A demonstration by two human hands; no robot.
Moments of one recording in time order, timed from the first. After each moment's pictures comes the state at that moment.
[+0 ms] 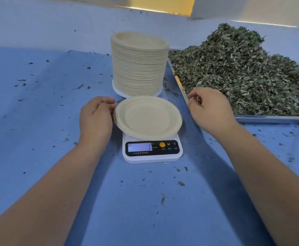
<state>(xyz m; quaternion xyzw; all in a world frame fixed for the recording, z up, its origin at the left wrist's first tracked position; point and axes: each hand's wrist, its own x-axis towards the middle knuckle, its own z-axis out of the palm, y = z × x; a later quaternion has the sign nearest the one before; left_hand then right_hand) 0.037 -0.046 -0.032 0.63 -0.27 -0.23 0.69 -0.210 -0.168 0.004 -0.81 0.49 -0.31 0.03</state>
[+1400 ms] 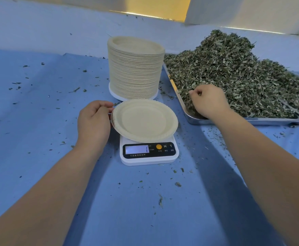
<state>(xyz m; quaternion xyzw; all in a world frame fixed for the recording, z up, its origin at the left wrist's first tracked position) 0.038 -0.049 -0.033 0.63 -0.27 -0.25 0.68 -0.218 -0.231 0.011 -0.79 0.56 -0.25 0.05</state>
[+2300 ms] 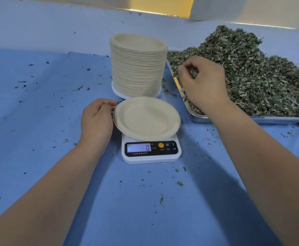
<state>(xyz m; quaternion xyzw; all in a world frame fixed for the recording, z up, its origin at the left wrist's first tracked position) 0.036 -0.048 -0.033 0.63 -0.29 -0.24 0.68 -0.176 -0.179 0.051 -0.79 0.40 -0.46 0.04</state>
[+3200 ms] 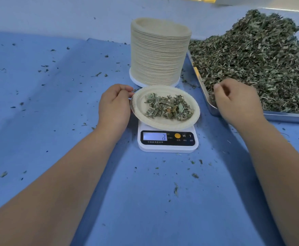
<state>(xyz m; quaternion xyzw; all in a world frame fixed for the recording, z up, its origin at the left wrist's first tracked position) 0.032 -0.042 -0.024 0.65 -0.29 -0.24 0.66 -0.222 -0.182 -0.004 -0.80 0.51 -0.32 0.02</state>
